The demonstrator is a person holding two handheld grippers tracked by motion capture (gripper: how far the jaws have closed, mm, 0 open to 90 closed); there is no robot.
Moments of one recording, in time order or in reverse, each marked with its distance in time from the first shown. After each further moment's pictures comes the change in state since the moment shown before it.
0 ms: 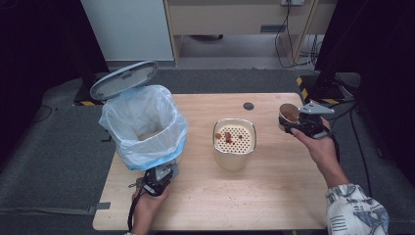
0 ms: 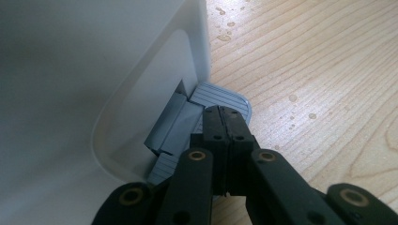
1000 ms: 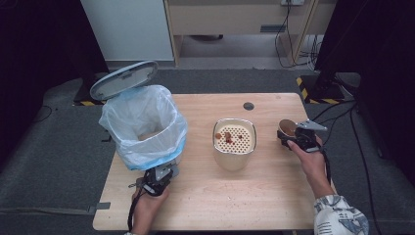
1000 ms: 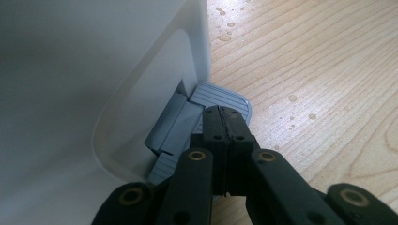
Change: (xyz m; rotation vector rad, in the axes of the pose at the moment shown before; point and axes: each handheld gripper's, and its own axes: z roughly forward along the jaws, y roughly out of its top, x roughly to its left) left arm 0.000 0.000 0.000 -0.001 -0.002 -0.004; right arm 0.002 -0.072 0.032 0.046 -0.051 0.162
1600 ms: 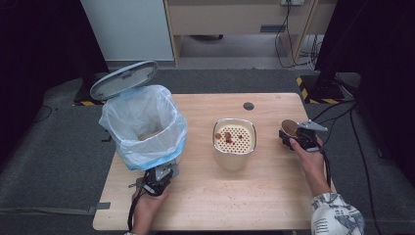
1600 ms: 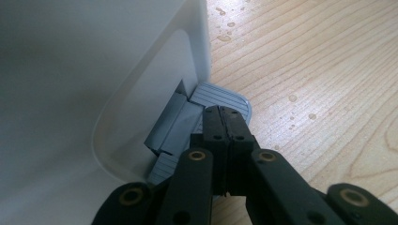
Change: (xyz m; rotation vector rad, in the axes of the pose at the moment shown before) left arm 0.000 0.000 0.000 0.000 0.000 0.001; right arm -0.010 -0.009 0.010 0.002 -0.036 0.044
